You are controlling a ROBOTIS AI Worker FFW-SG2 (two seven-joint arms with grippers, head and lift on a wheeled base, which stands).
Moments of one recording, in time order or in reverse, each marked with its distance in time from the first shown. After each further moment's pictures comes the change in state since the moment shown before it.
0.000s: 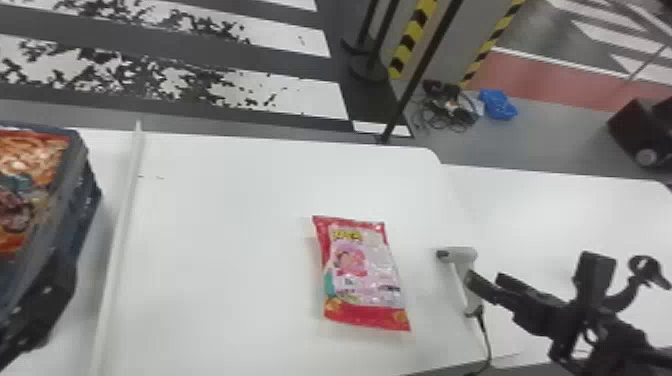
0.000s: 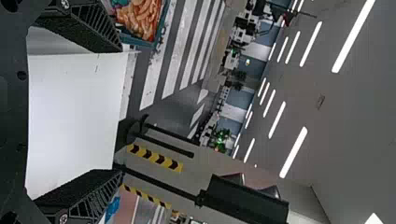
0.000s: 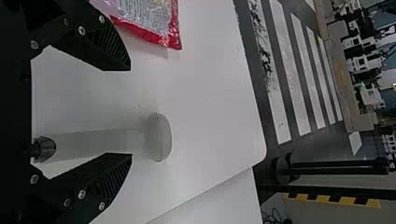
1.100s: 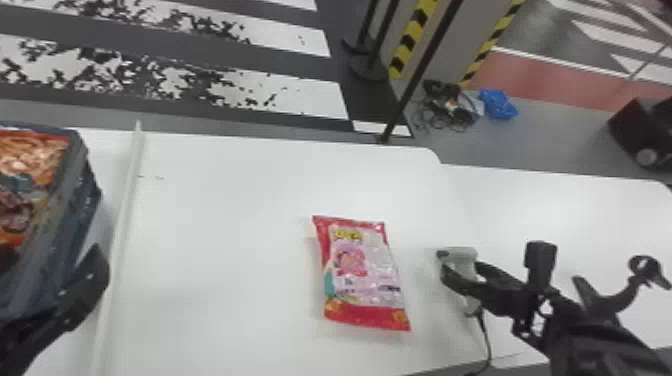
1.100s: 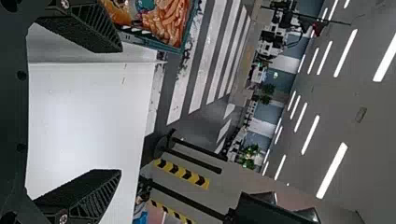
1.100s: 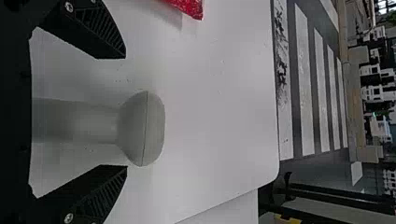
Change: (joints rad) left arm -0.068 -0.009 -0.045 -0.041 -0.069 0.216 0.103; right arm -0.260 -0.136 0.273 0.514 0.128 -0.357 0.039
